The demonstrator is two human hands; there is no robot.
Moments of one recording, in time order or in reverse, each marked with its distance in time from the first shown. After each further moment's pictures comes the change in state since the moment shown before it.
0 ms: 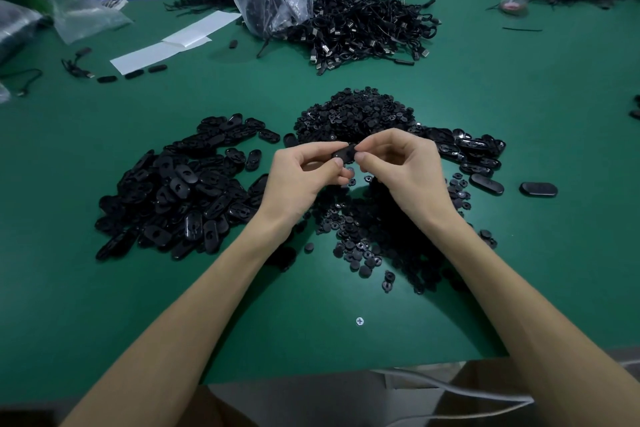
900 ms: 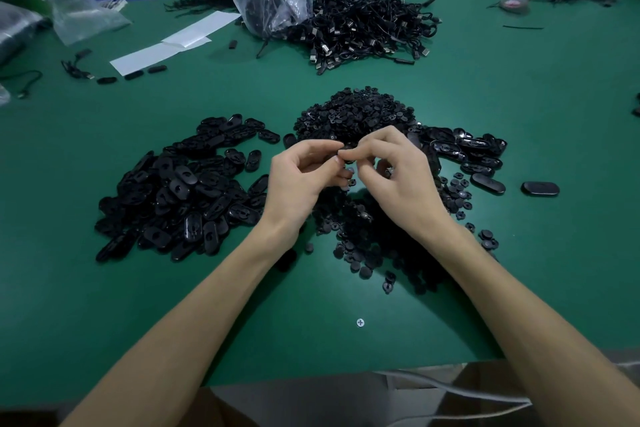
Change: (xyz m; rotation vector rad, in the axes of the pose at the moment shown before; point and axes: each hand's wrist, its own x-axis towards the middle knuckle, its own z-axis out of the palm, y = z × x) left_hand -0.002 -0.007 0.006 -0.091 0.076 0.014; right_hand -0.009 -0.010 0.008 -0.259 -0.063 -0.180
